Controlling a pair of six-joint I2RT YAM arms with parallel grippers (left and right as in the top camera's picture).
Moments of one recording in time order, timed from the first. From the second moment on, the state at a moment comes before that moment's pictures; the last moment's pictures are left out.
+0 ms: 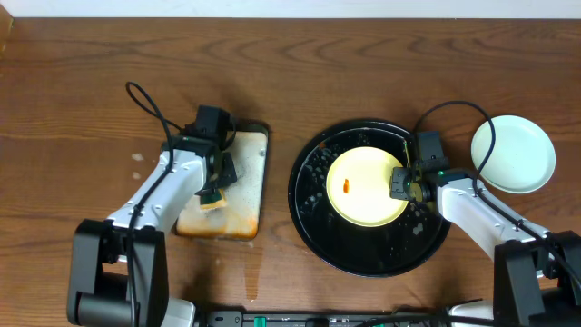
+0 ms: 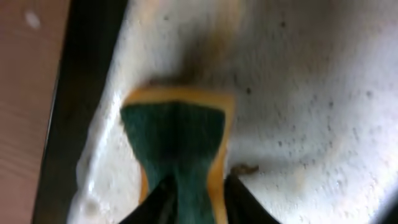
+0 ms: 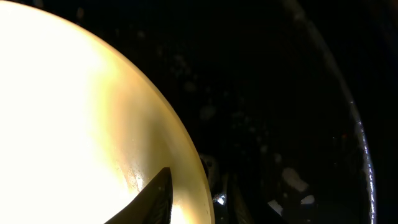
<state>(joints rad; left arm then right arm) -0.18 1.64 0.96 -0.71 -0.15 -0.43 0.22 1.58 0.73 -0.38 0.08 0.33</state>
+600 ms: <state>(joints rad) -0.17 1.61 0.84 -0.60 -0.05 -0.41 0.22 1.58 0.73 -0.38 0.08 0.33</state>
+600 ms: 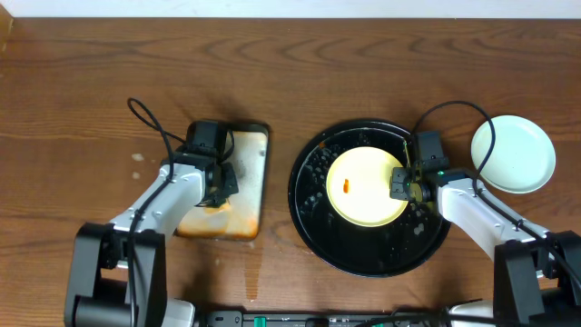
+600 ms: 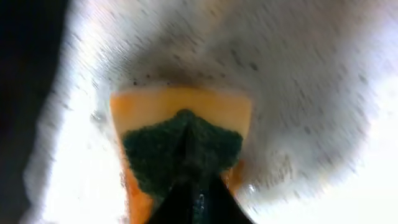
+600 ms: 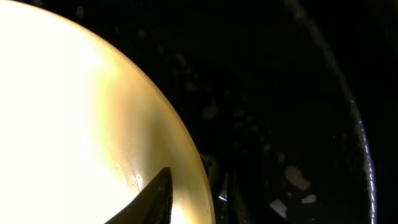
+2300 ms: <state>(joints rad) -0.18 1.45 0.91 -0.74 0.05 -0.35 0.22 1.58 0.73 -0.38 0.08 0.33</state>
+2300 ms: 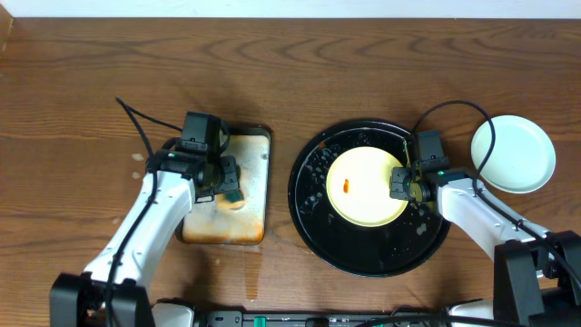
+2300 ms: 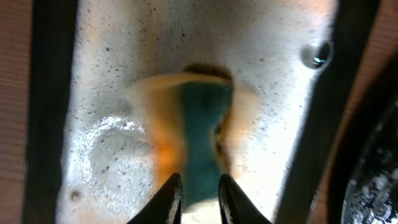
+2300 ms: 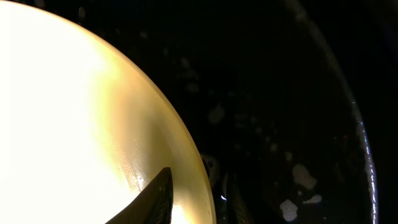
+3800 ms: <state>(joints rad) -0.18 1.64 0.90 -0.68 -0.08 -0.49 0.22 1.58 0.73 -0.38 0.07 0.33</state>
